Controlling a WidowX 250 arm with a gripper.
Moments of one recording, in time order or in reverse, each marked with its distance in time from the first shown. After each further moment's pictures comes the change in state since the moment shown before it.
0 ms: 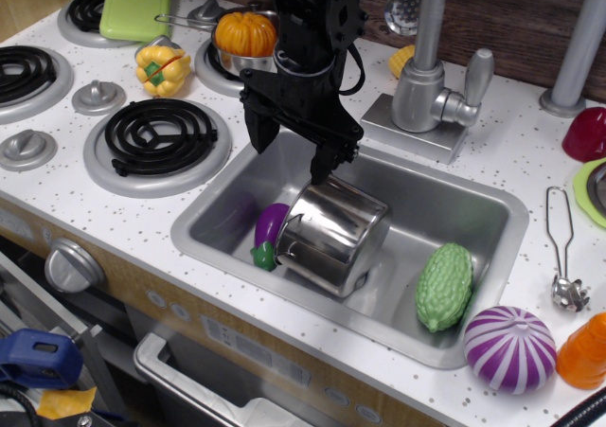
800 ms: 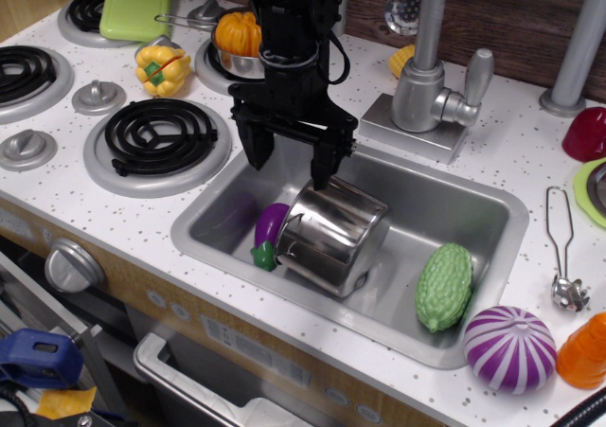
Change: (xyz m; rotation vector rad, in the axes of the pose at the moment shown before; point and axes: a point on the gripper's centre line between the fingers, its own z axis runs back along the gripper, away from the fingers) arm -0.007 -0.006 -0.002 -0.171 0.104 0.125
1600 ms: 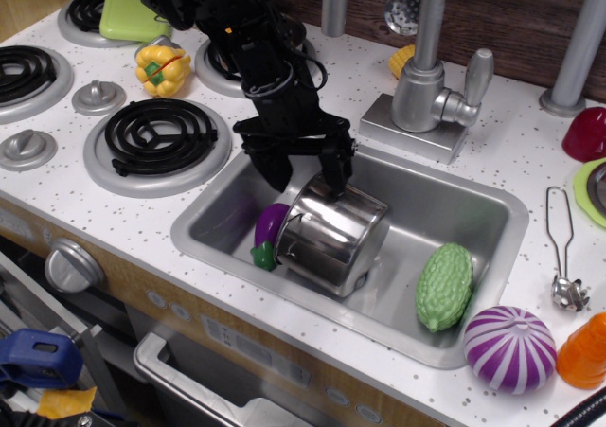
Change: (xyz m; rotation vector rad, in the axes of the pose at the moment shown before) arm 0.017 0.005 -0.033 -0.299 -0.067 0.115
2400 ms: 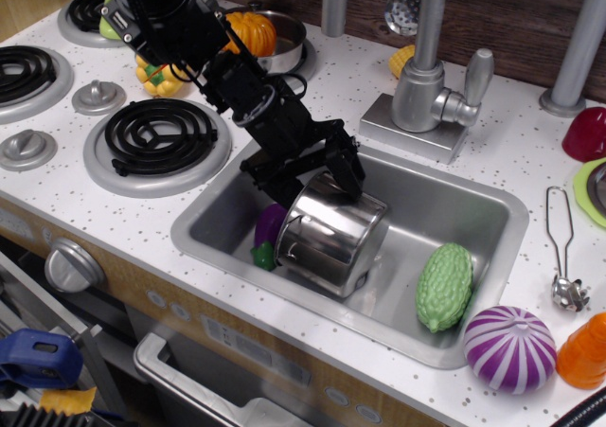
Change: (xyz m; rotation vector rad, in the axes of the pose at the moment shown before) arm -0.009 -0.010 -0.016 -0.262 0.012 0.208
